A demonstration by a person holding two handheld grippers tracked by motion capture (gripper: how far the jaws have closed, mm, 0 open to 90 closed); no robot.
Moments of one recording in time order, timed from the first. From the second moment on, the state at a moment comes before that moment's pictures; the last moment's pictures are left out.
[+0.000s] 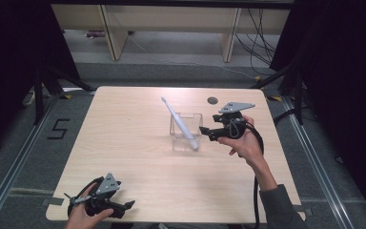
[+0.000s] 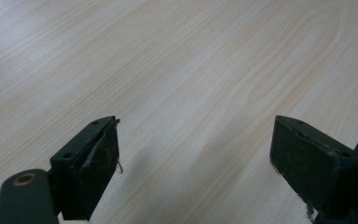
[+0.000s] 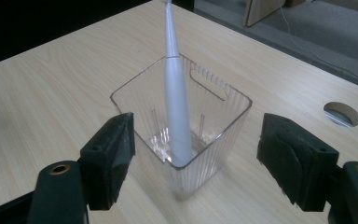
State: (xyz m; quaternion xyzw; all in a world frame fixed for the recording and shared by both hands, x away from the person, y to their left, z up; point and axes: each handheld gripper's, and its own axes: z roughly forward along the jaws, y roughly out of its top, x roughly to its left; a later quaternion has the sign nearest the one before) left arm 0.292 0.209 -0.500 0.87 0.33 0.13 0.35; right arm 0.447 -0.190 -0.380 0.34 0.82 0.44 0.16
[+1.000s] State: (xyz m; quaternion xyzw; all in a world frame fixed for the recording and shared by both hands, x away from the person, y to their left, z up) left arm 0.291 0.210 -0.500 0.87 0.33 0.13 0.35; right arm 0.421 -0.204 -0.404 0.36 0.81 0.45 0.16
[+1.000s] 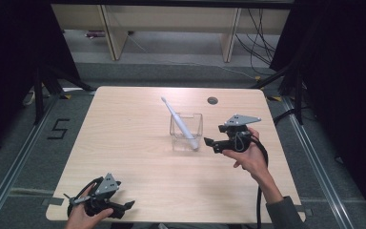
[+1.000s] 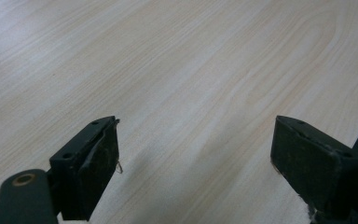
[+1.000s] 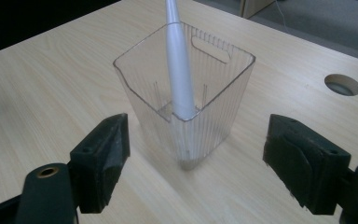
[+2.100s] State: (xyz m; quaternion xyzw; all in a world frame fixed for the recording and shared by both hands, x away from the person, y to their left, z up) left arm 0.290 0.211 -0.500 0.86 0.33 0.14 0.36; right arm 0.392 -0.218 -0.449 0.37 0.81 0.44 0.14
